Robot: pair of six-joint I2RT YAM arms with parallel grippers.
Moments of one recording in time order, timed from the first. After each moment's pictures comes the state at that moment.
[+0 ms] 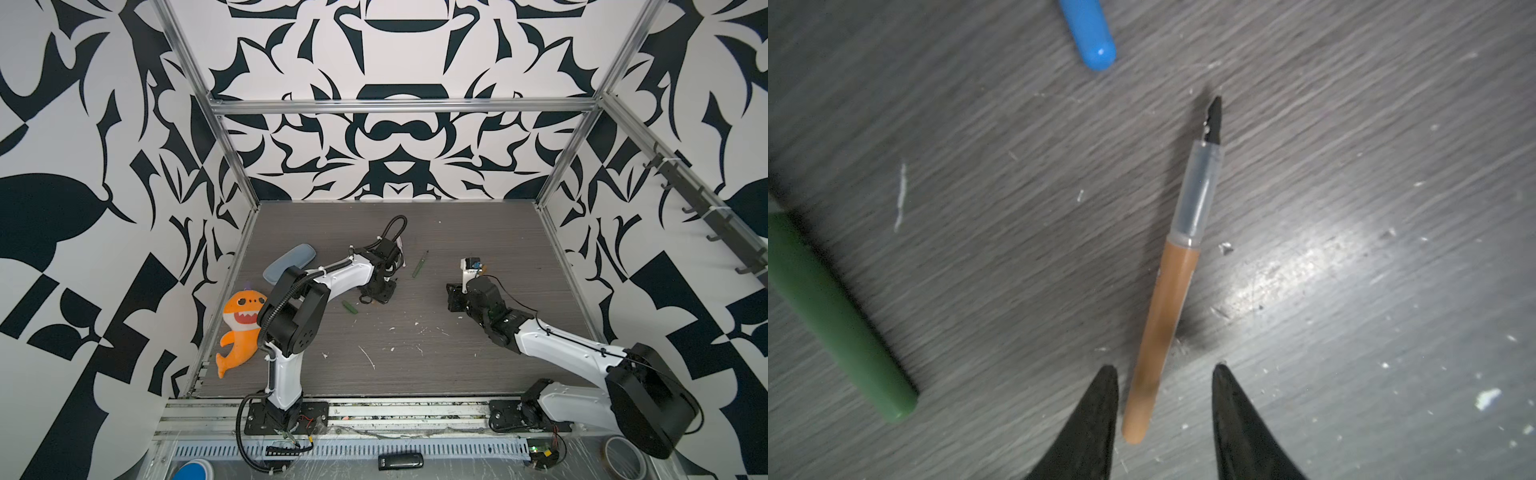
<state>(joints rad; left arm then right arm) -0.65 1.95 1.33 -0.72 -0.02 -0.10 0.60 1.23 0.51 0.14 0.21 0.48</state>
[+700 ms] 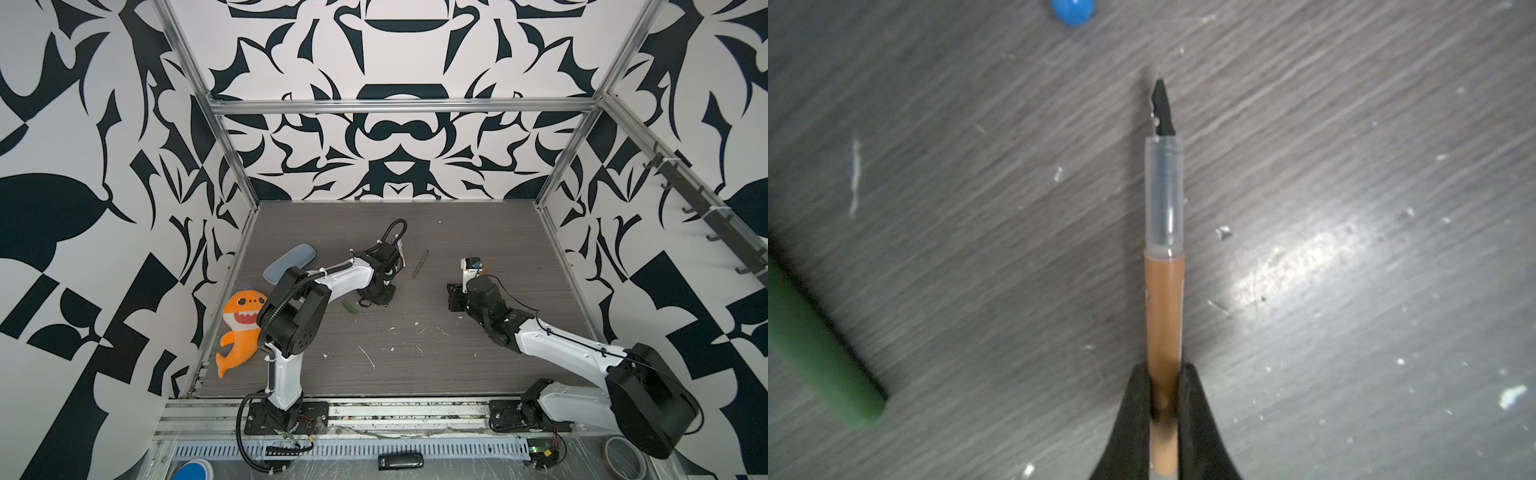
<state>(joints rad) -0.68 1.90 1.25 -0.67 0.00 -0.10 0.60 1.23 0.51 0.13 0.21 0.48</state>
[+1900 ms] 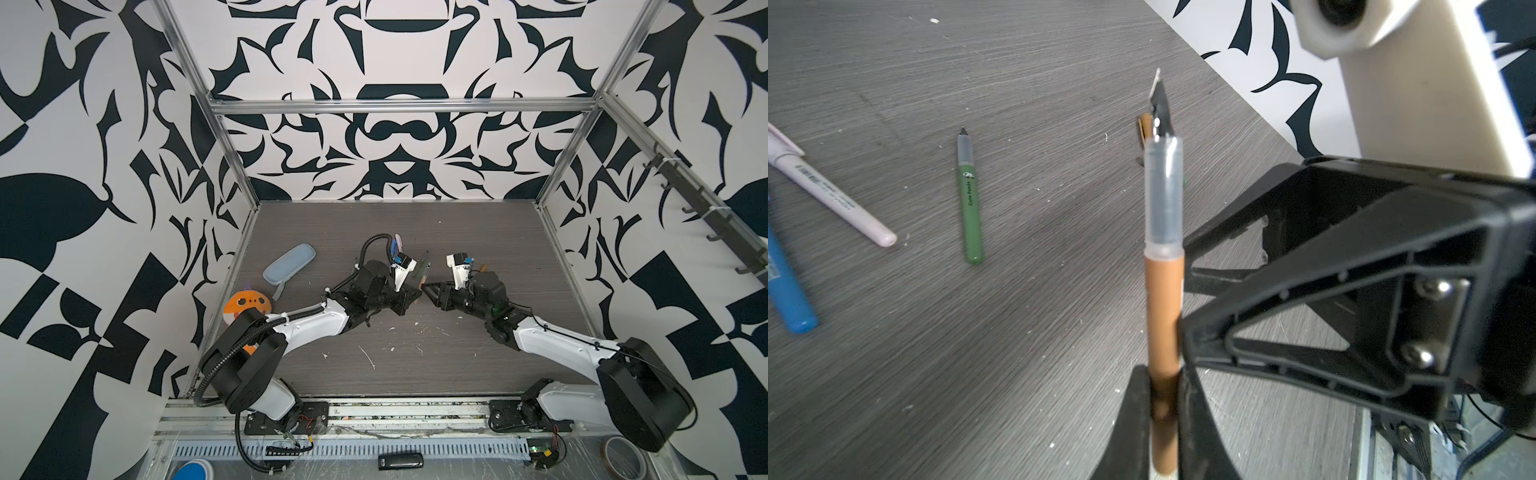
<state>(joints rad) -0.78 1.52 0.78 0.24 0.38 -0.29 0.54 1.27 0.50 0.40 -0.35 0.64</state>
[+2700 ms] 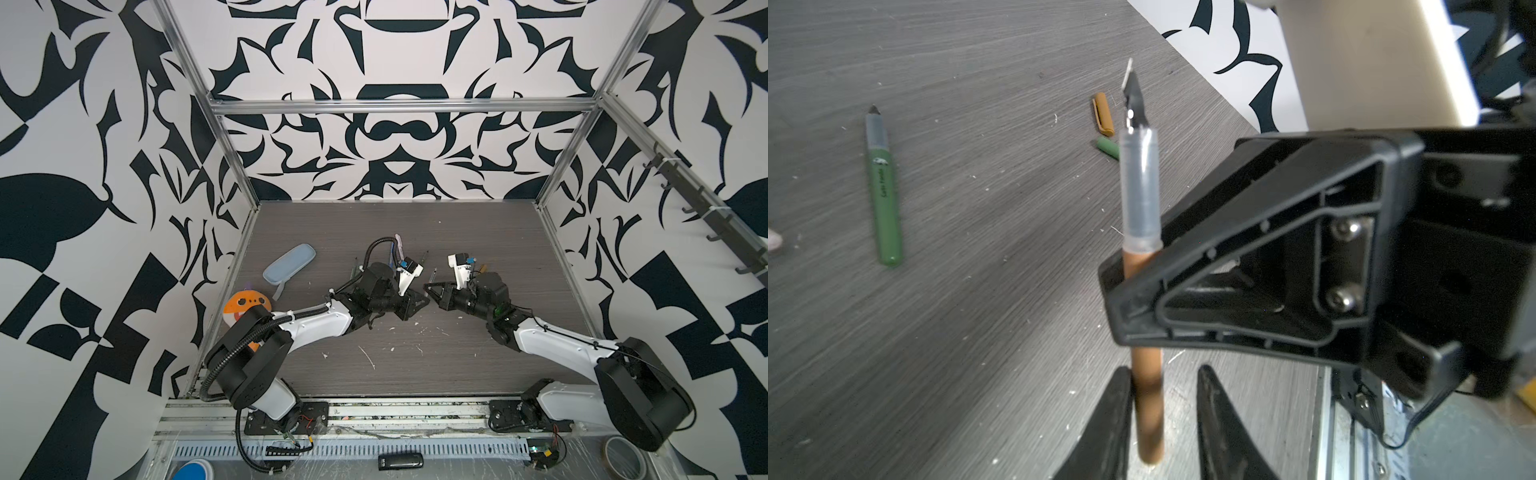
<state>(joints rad) -0.80 1.55 0.79 0.26 0.46 -0.29 0.52 1.27 0.48 0.45 -0.41 0.70</state>
